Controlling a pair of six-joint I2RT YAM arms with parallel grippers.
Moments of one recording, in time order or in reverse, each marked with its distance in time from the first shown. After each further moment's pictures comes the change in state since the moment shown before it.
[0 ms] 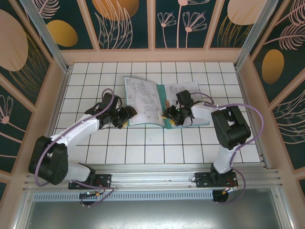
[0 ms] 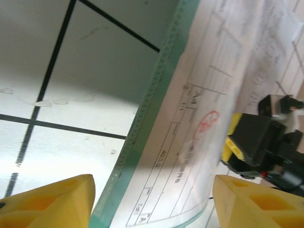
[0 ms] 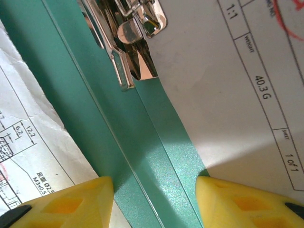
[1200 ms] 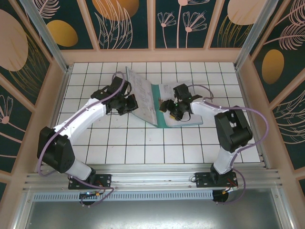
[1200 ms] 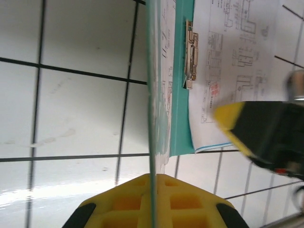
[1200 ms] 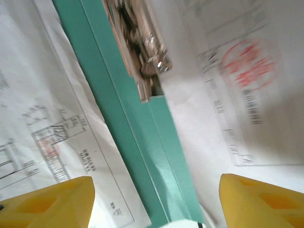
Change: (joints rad) left arm -0.078 0.166 0.431 -0.357 -0.169 0.271; right arm 0.015 -0.076 0.121 -0.121 0.101 -0.044
